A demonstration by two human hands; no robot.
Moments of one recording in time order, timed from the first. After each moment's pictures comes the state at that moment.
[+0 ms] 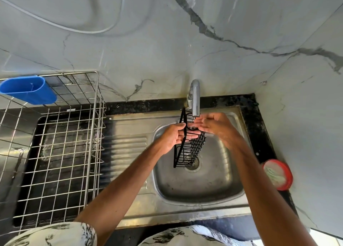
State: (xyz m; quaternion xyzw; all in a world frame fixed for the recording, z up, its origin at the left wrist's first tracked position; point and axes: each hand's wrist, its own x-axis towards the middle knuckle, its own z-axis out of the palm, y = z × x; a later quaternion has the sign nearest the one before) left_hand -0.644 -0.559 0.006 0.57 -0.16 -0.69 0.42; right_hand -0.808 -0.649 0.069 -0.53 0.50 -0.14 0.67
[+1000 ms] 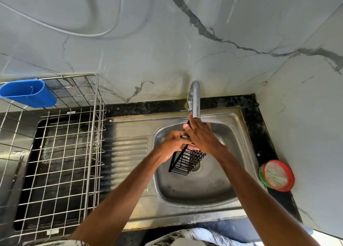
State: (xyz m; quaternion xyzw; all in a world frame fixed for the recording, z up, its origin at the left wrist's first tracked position) left_hand -0.650 -0.536 0.014 0.58 -0.30 -0.65 0.38; right_hand -0.785 -0.627 0.015 -0.87 0.39 0.12 0.29
